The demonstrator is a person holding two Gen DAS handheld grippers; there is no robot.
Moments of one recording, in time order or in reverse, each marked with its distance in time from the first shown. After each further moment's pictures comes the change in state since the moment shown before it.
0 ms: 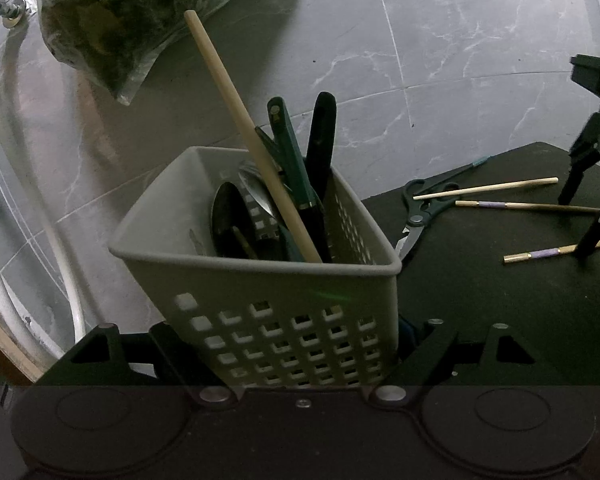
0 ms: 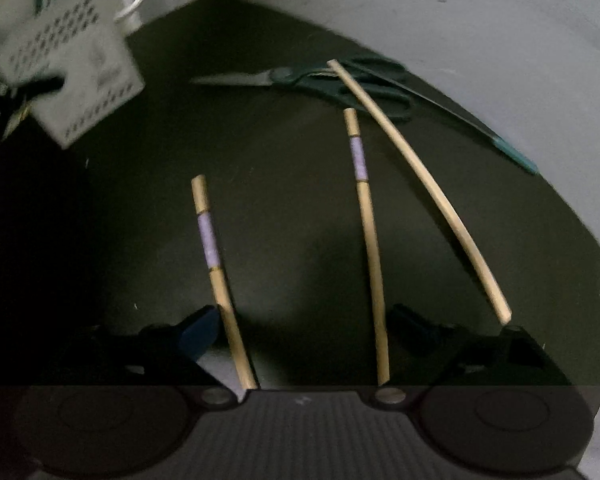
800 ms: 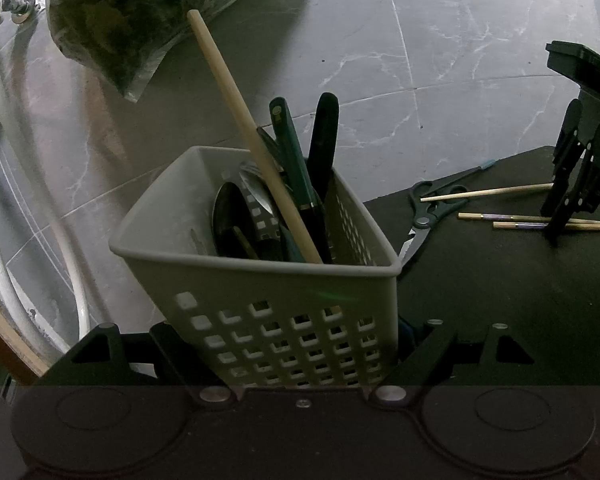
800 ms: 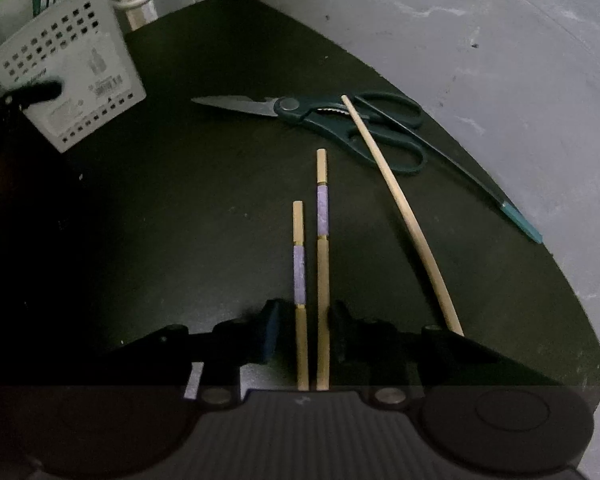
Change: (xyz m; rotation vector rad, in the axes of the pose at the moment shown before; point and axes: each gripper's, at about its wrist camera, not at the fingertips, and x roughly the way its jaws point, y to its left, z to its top) left arm 0.001 -0.003 0.002 -0.015 0.004 0.017; right arm 0.007 -0.008 0.036 -0.090 0.015 -0.014
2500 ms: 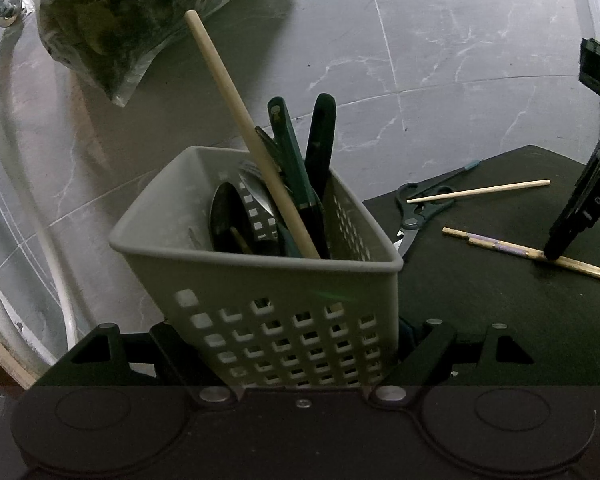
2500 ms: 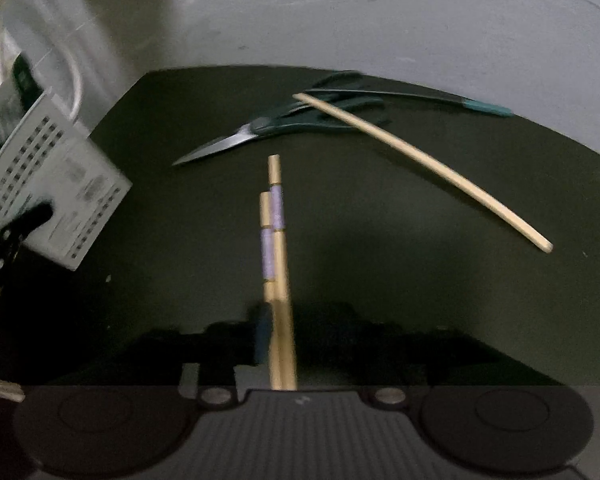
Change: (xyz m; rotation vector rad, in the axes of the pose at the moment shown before) left arm -0.003 0.011 -0.007 0.031 -0.029 -0.062; right arm -0.015 0.032 -0.023 0.525 -0.119 0.046
